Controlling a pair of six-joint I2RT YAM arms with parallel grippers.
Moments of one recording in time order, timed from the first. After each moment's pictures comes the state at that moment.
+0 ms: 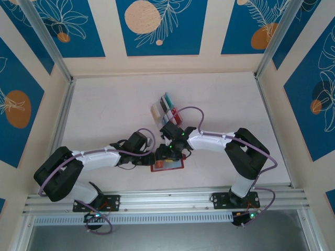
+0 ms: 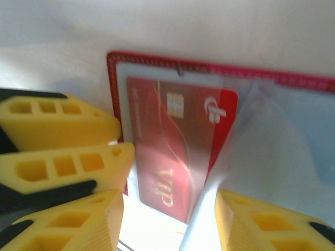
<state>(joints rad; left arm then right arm) -0.75 1.42 0.57 -0.19 0.26 -0.65 0.89 1.71 1.00 -0.50 -0.38 0.81</state>
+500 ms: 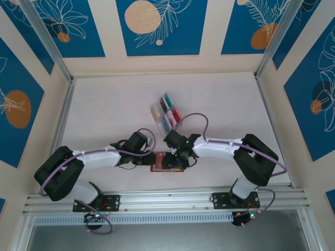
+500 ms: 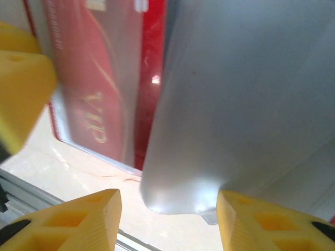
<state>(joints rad) -0.75 1.43 0.57 -0.17 0.26 -0.65 0.93 1.61 0.88 -0.56 -0.32 0.87</state>
